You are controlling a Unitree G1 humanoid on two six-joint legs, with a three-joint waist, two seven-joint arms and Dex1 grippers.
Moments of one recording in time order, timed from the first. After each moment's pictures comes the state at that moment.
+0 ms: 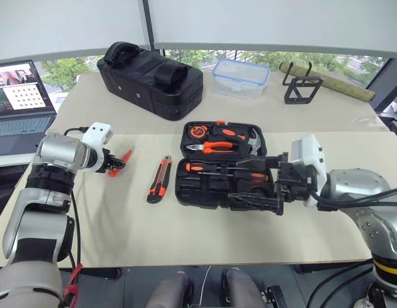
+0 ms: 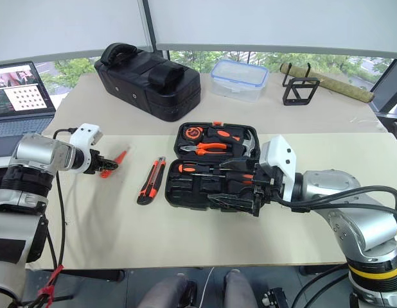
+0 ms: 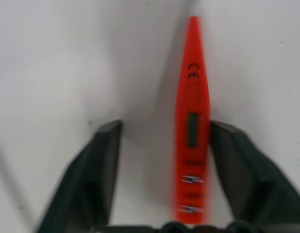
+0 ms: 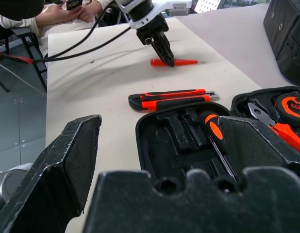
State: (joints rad) left arm -0.95 0.75 -0.18 0.61 -0.19 1.11 -0.68; right arm -0.32 -0.80 -0.10 -0.58 0.71 0.73 0.92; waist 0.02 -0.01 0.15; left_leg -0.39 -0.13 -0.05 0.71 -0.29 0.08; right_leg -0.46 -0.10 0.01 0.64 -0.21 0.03
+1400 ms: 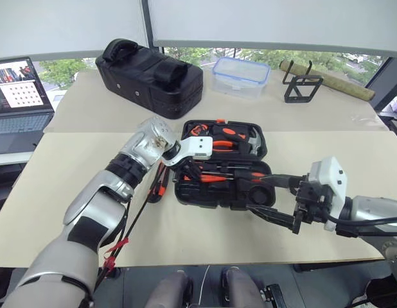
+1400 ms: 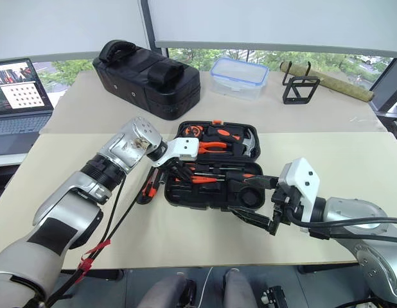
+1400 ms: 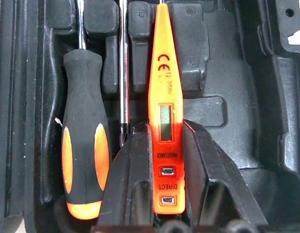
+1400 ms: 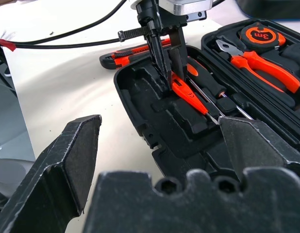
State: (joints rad) left arm -1.15 0.41 -0.59 0.64 0.12 0.35 -1.45; right arm -0.03 -0.87 -0.27 -0.71 0.79 0.76 0.76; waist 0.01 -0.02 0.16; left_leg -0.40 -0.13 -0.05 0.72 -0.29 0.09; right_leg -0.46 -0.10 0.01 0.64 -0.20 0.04
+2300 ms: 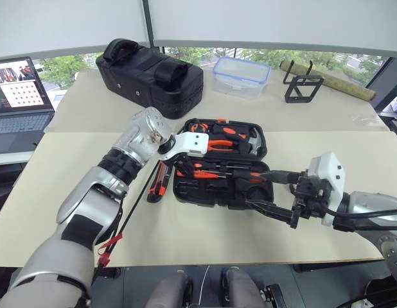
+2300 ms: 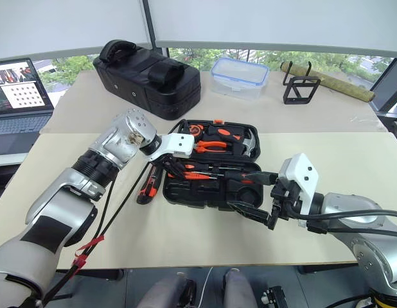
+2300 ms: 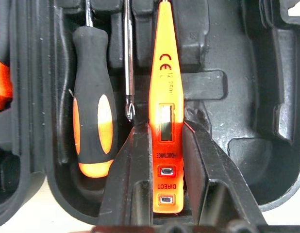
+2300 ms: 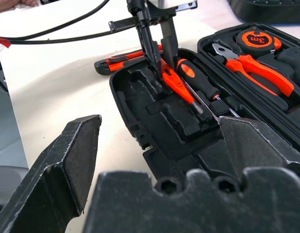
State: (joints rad) left arm -1.16 0.45 -0.57 0.59 0.21 0.34 -1.50; right arm -0.07 -0.86 -0.24 -0.67 0.79 0.75 0.76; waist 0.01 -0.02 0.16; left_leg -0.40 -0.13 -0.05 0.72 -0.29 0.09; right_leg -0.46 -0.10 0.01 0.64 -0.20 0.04
